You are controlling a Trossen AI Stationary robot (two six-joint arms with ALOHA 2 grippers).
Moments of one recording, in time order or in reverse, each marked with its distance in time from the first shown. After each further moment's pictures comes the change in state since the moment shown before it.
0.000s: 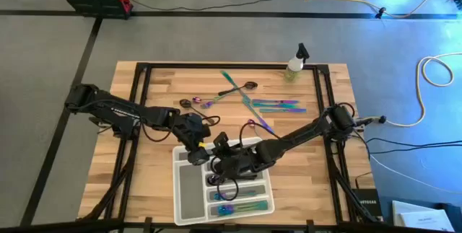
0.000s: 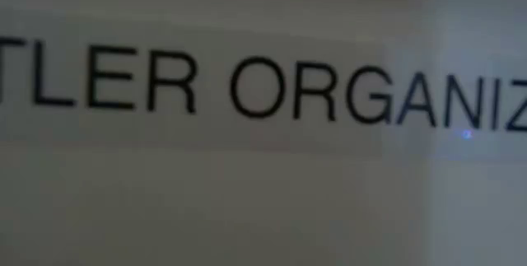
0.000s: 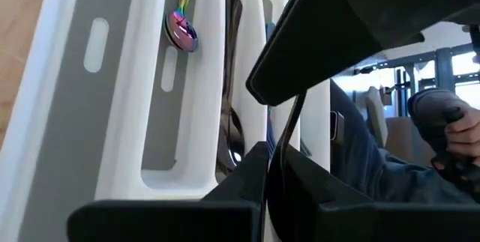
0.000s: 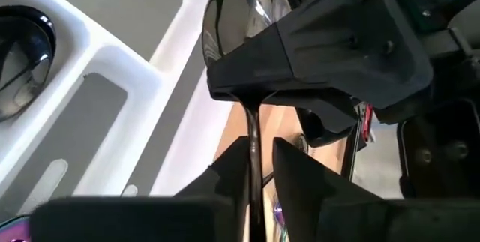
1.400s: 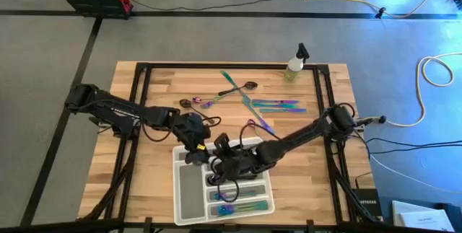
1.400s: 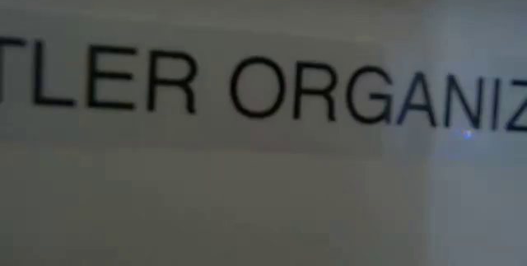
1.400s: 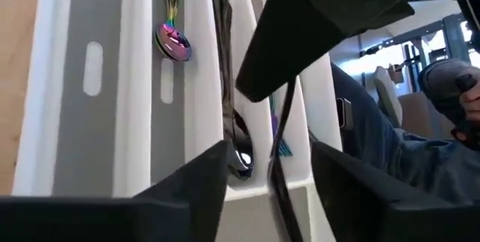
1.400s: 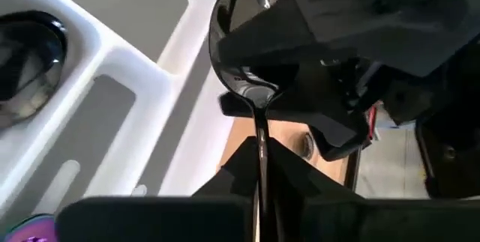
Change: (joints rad) left arm 0.006 0.000 0.000 -0.001 0.006 0.160; right arm 0.021 0.000 0.000 -0.017 -0.005 0.032
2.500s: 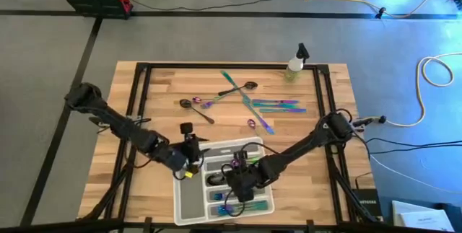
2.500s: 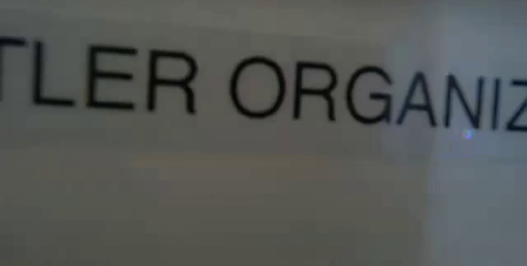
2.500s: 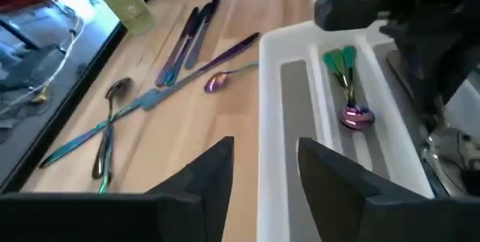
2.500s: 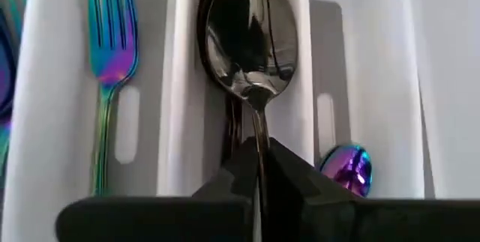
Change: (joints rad) left arm -0.421 0.000 0.000 -0.003 -1.230 0.408; right arm 0.093 0.063 -0.094 -0.139 -0.280 0.869
